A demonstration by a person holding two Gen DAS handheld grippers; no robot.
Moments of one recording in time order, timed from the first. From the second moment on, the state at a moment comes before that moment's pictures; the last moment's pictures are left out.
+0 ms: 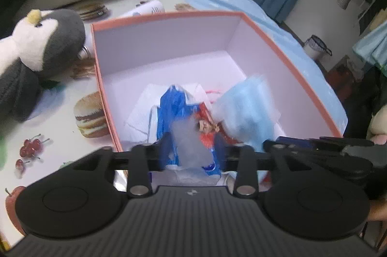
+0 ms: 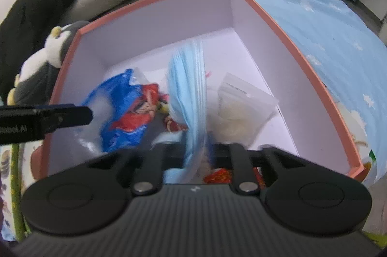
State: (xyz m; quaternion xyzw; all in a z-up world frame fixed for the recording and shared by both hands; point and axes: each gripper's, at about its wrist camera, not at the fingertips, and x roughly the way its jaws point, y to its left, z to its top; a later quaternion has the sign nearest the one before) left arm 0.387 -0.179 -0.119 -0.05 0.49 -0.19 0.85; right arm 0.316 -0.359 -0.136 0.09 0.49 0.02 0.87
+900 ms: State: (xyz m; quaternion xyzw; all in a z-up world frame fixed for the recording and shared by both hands) left arm 0.231 -0.095 0.086 -0.06 0.30 -0.22 0.93; right arm 0.178 -0.314 0.071 0.05 0.26 0.05 0.96
